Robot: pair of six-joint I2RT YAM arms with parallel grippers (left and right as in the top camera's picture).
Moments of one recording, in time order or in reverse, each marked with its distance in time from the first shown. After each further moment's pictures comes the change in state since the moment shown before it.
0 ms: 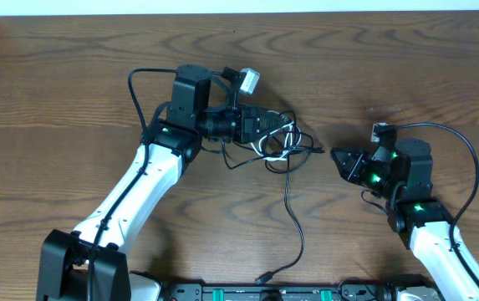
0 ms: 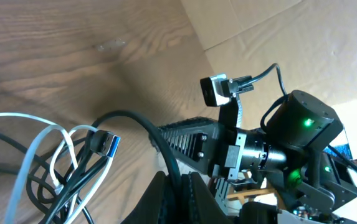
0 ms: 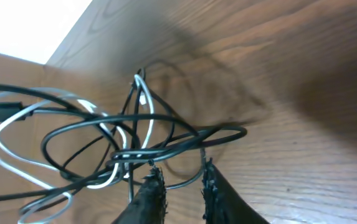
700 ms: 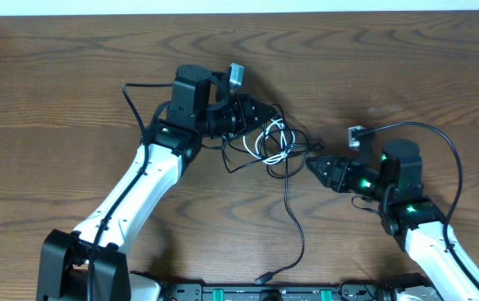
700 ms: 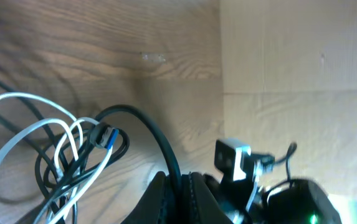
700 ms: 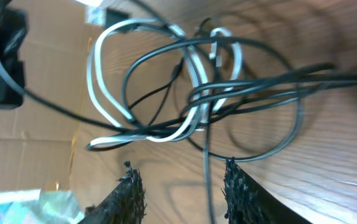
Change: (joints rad) left arm 0.000 0.000 0.000 0.000 -0.203 -0.409; right arm 0.097 0.000 0.000 0.033 -0.210 0.007
